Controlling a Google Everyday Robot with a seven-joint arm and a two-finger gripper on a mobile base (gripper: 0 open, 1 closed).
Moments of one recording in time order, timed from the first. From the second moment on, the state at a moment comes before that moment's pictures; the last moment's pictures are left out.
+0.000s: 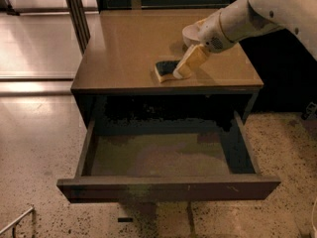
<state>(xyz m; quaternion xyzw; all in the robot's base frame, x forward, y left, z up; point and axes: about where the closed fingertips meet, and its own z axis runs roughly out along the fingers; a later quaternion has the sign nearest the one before) 0.685 -0.089 0.909 -0.55 0.73 0.10 0.40</state>
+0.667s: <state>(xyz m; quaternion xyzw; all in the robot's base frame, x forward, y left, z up) 0.719 -0.069 0.882 -0.53 0.74 0.14 0.39</state>
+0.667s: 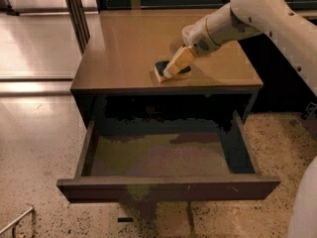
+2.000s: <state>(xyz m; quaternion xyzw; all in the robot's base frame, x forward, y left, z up) 0.728 -0.056 0.831 -0.53 0.76 0.16 0.33</state>
